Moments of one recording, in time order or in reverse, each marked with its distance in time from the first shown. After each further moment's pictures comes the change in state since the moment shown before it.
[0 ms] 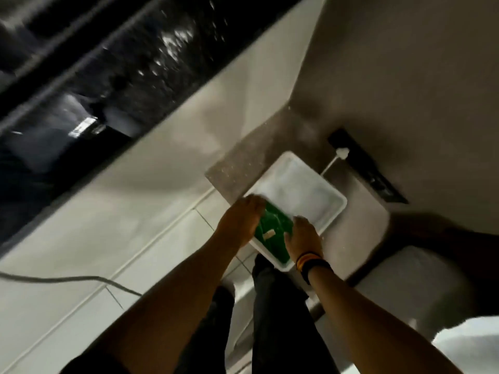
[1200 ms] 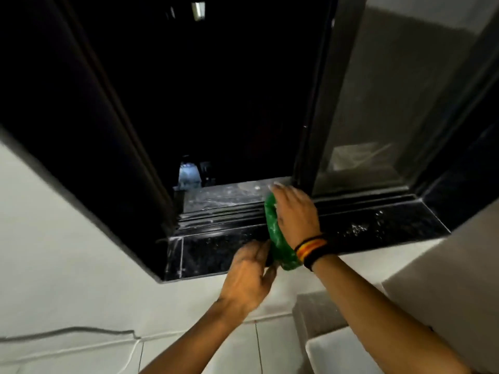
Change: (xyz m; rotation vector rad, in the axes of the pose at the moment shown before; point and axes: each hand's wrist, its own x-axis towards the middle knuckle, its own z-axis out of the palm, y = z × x) left_hand -0.306 -0.086 -0.193 -0.279 0.975 -0.490; right_hand -0.188 -0.444 -0.180 -0.299 0.795 -1.308
